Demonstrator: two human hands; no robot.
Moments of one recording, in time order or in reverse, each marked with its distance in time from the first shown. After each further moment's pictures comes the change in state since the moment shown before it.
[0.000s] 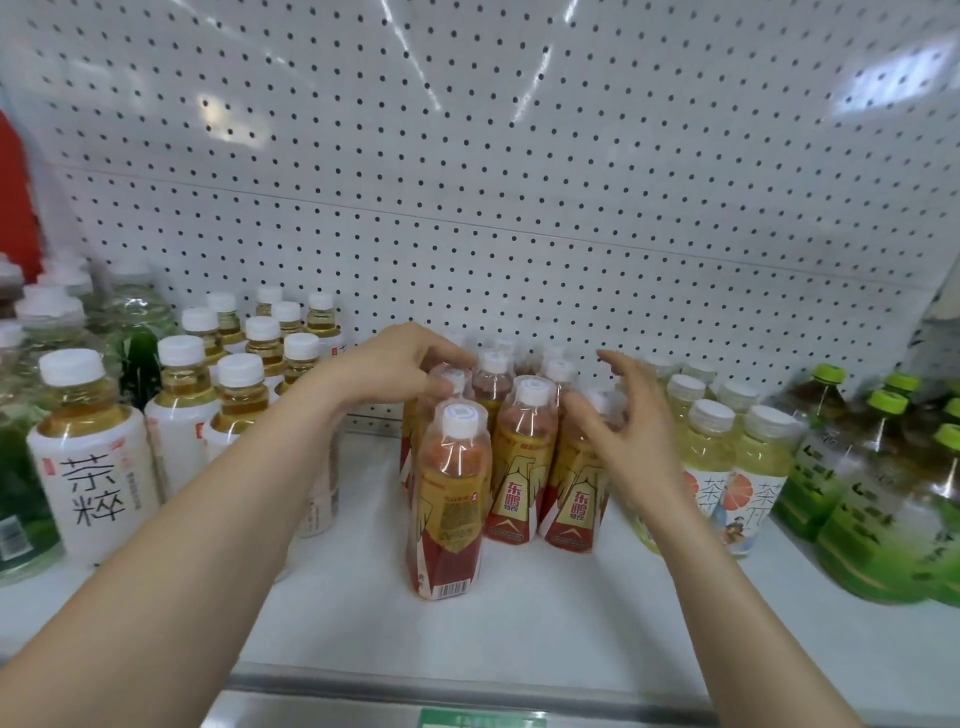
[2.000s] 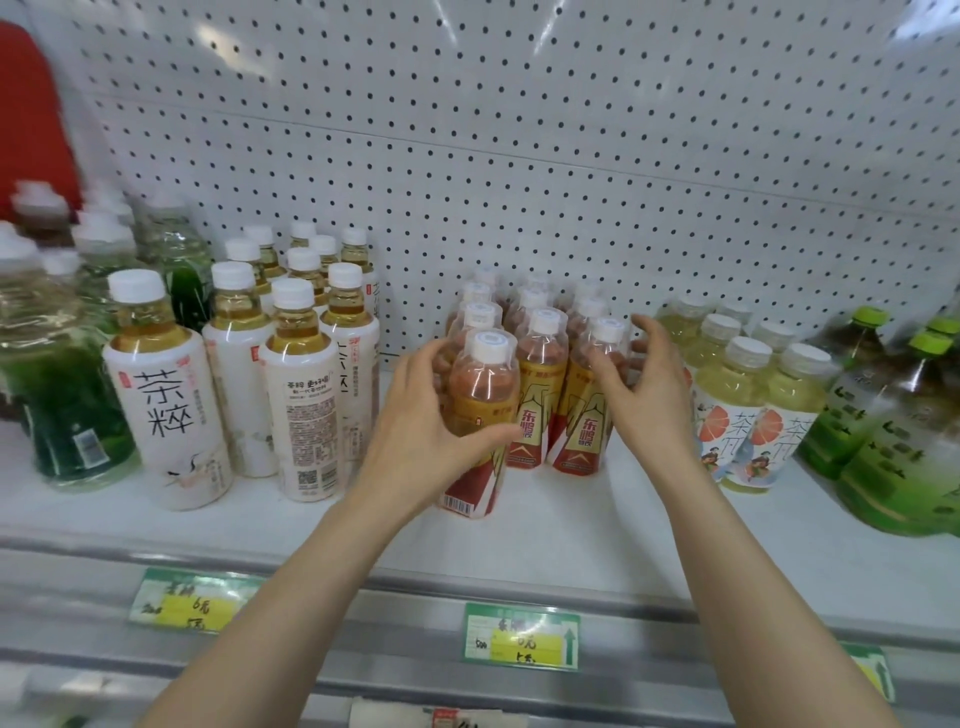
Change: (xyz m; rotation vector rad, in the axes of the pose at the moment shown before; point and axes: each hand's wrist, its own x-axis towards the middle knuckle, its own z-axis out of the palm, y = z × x) left_hand -0.099 -0.013 0.106 -0.258 0.501 -0.109; right_hand -0.024 0.001 0.027 -0.057 0.045 0.116
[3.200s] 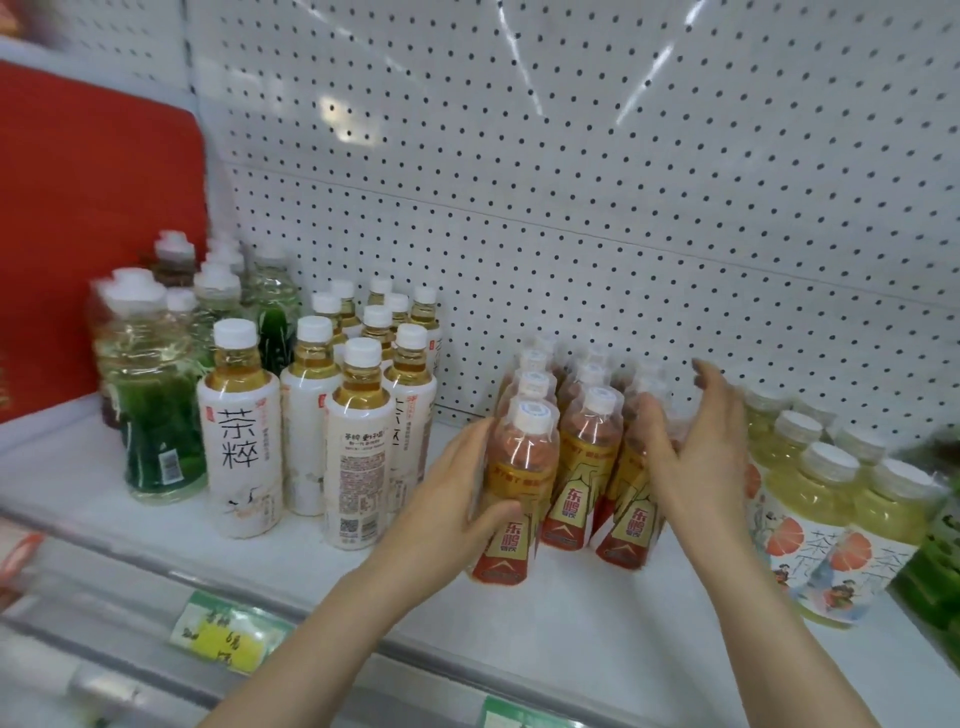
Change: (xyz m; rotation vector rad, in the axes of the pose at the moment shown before) left_hand -0.007 -0.005 -0.007 0.045 -0.101 0.050; right_hand 0.014 -0.034 -0.003 -0.064 0.071 -0.169
